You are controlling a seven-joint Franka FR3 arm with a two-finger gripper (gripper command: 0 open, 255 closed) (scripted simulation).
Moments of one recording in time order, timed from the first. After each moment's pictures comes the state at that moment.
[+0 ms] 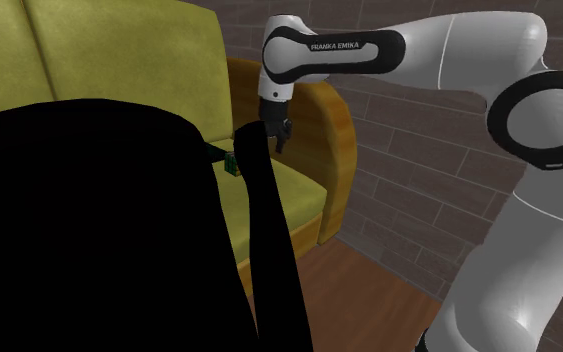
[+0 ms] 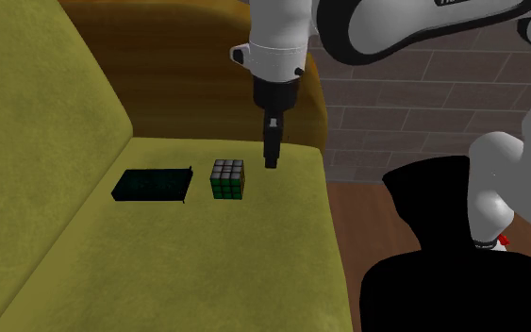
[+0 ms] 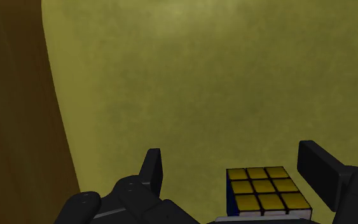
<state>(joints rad) 0.09 0.00 0.05 -1.71 0.01 1.74 0.09</state>
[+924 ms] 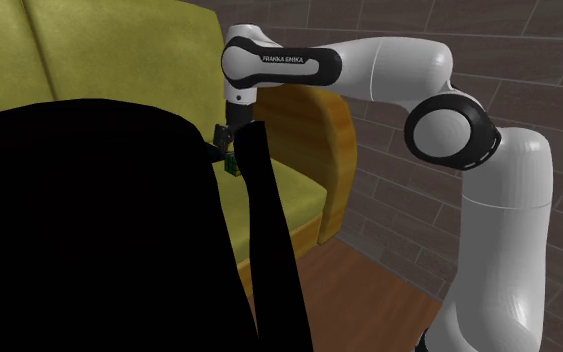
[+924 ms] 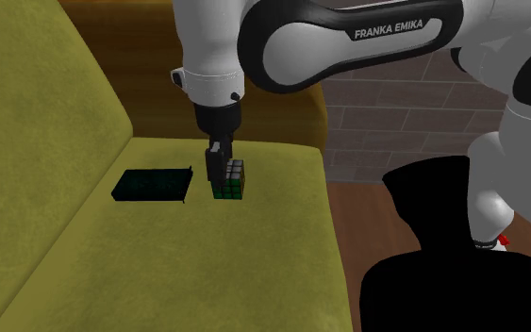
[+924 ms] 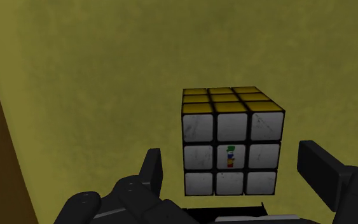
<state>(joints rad) 0.13 0.33 0.07 -1.32 -0.01 1.68 0.11</state>
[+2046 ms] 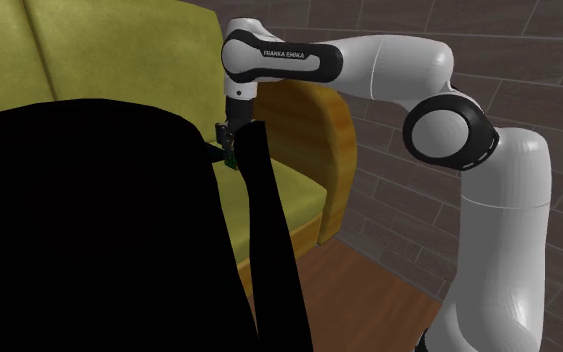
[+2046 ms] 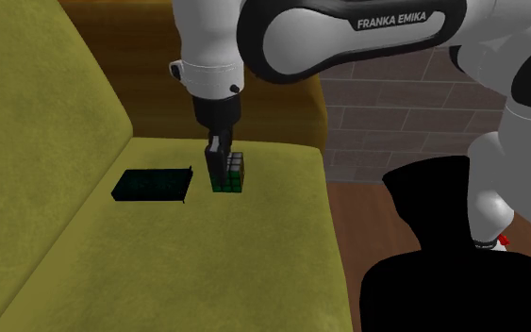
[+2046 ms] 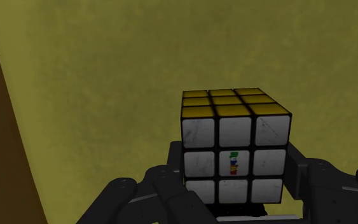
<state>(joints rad) 0.13 0.34 0.07 -1.28 -0.01 1.65 0.11</state>
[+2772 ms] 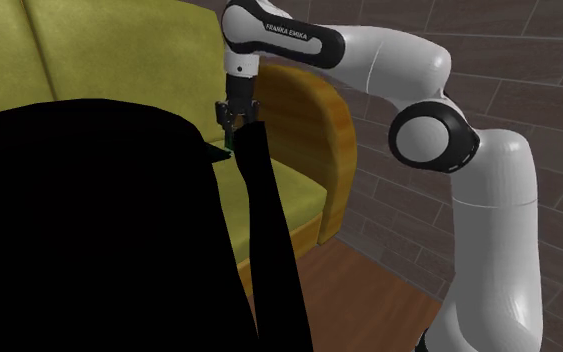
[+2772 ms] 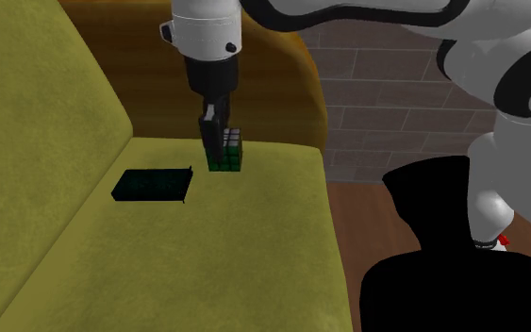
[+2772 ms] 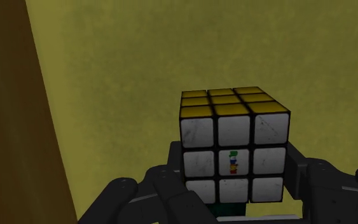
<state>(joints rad) 0.14 0.41 0.07 -1.02 -0.02 1.46 0.11</state>
